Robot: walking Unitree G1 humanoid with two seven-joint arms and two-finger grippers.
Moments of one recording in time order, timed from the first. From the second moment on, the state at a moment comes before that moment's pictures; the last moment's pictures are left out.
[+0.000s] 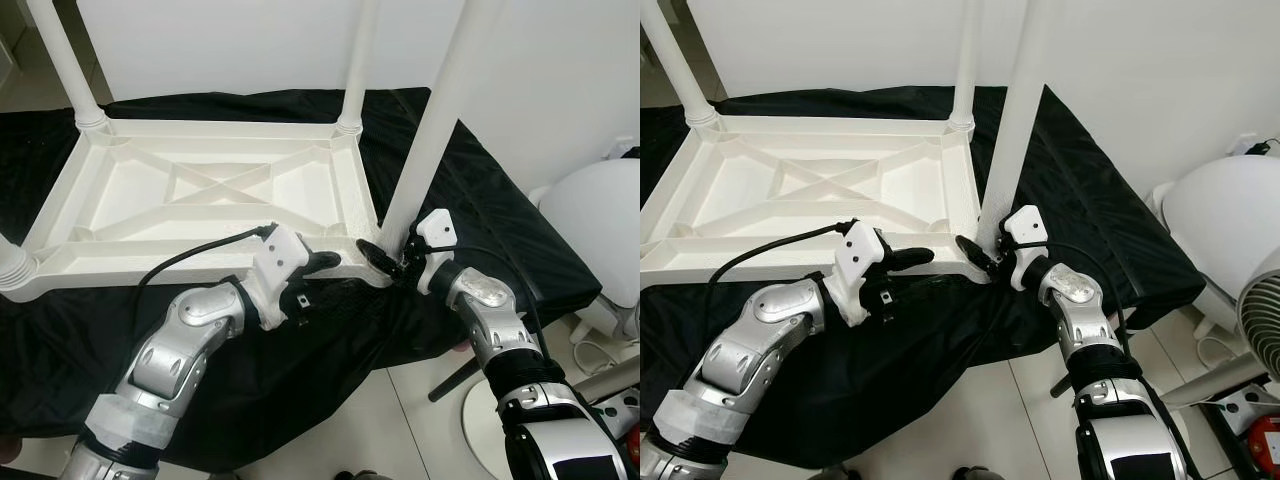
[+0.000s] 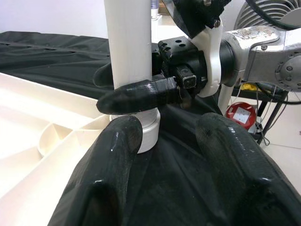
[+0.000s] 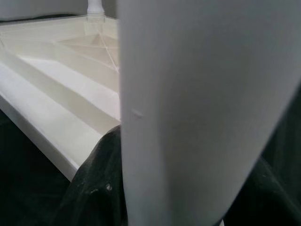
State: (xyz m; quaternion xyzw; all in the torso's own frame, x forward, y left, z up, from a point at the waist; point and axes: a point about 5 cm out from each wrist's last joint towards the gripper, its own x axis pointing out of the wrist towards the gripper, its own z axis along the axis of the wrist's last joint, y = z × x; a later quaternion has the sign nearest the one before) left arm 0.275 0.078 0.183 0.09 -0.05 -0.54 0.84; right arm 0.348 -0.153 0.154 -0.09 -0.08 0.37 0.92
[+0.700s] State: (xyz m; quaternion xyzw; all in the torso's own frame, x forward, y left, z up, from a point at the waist) left arm 0.275 0.079 0.184 0.09 -0.05 -0.54 0.84; right arm 0.343 -0.141 0.154 -0.04 -0.08 0.24 0.97
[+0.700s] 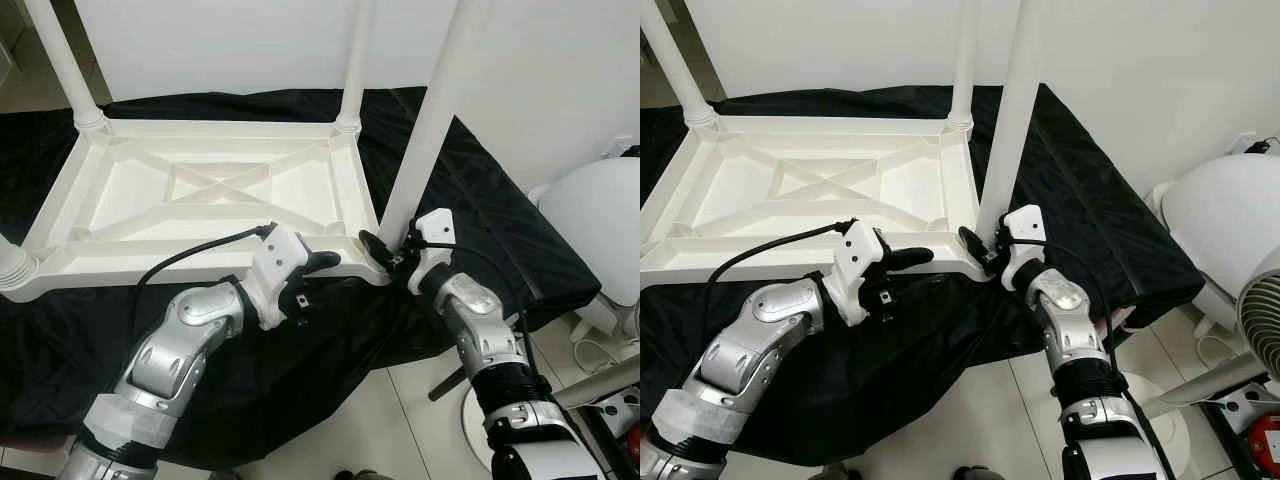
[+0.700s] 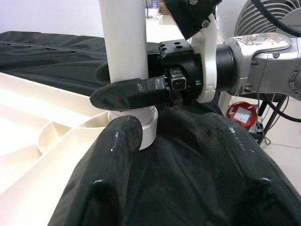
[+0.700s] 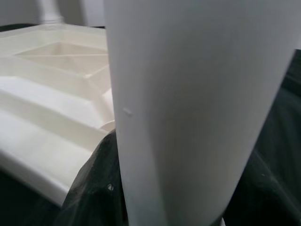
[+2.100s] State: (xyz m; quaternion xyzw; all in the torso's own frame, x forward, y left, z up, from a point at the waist) left arm 0.276 0.089 0.188 0.11 -0.05 -0.53 0.84; right arm 0.319 -0.123 0.163 -0.02 -0.08 0.21 0.97
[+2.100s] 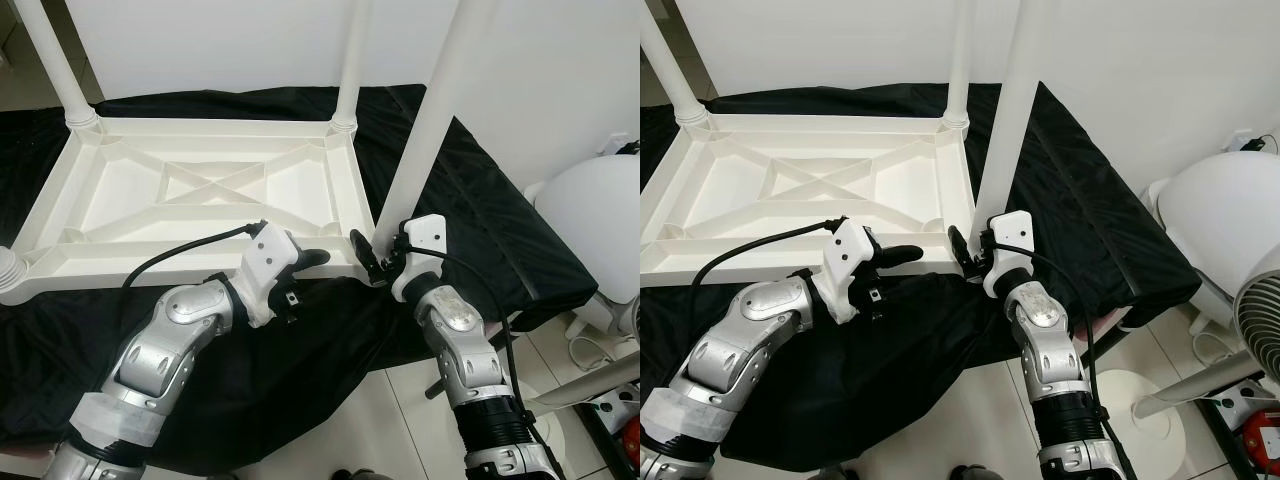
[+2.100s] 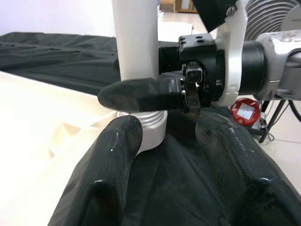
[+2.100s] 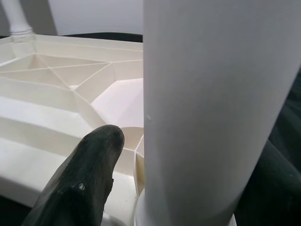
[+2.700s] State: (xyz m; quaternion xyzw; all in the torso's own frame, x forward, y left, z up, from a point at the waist) left arm 0.275 0.088 0.199 0.11 -0.06 -0.54 0.83; right arm 0.344 -0.148 0.168 -0.11 -0.05 0.36 0.92
